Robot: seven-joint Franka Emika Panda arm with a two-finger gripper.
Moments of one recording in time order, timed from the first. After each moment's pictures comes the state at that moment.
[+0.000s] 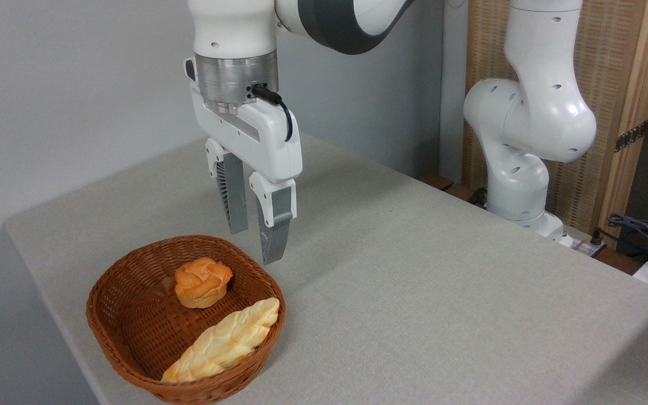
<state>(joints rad) -0.11 -0.09 0.07 -1.89 -0.03 1.92 0.81</state>
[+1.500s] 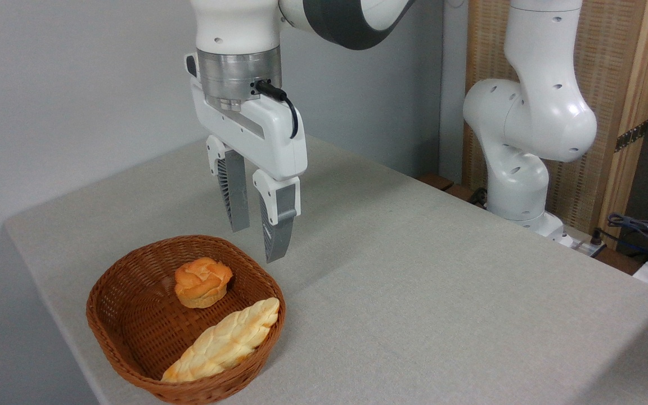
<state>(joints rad) -0.10 -0.09 0.07 -1.87 -0.04 1.90 0.81</state>
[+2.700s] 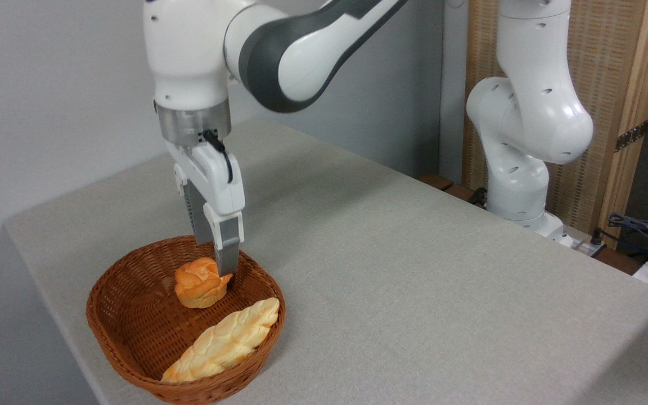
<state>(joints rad) -0.23 0.05 0.04 -1.89 -0.09 2.06 0.76</state>
